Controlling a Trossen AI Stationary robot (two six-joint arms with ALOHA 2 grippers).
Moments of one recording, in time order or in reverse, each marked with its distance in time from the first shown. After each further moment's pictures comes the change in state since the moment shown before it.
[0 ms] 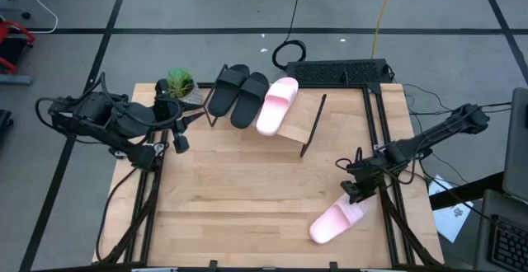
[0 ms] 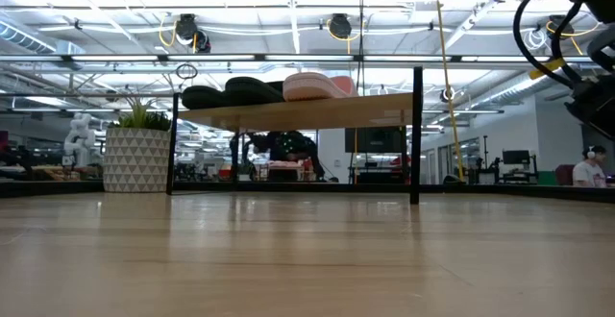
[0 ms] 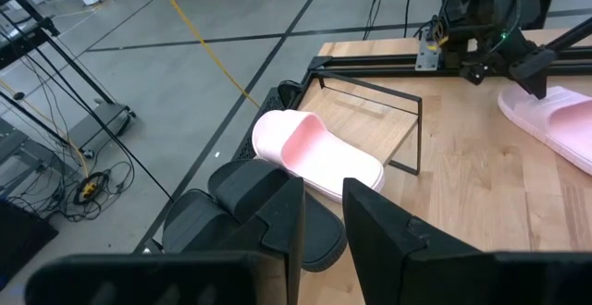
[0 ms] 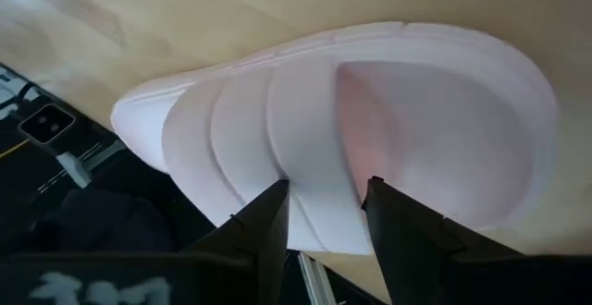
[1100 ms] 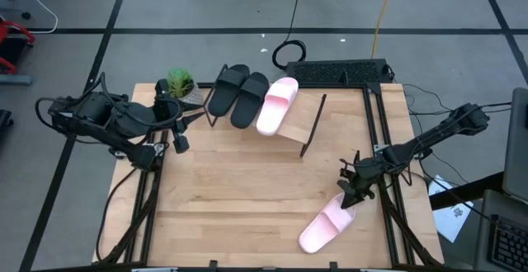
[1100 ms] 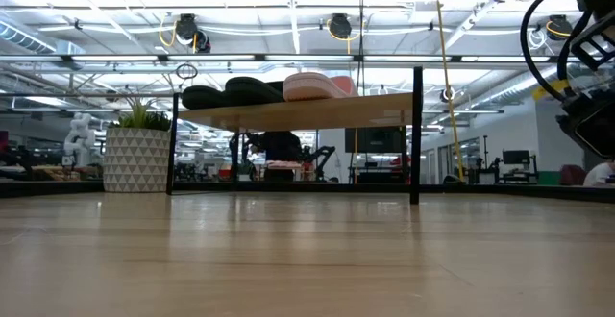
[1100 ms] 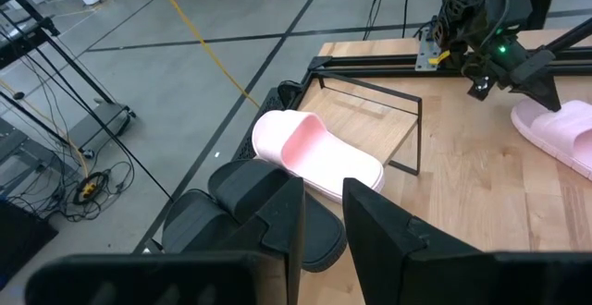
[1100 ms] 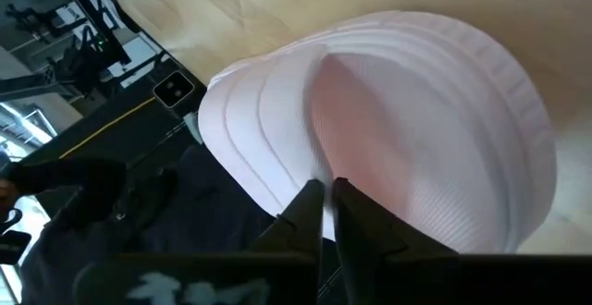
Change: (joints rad) left arm 0.000 0.000 0.000 0.001 0.000 -0.001; right arm 0.000 0.035 -0.226 0.647 0.001 0.141
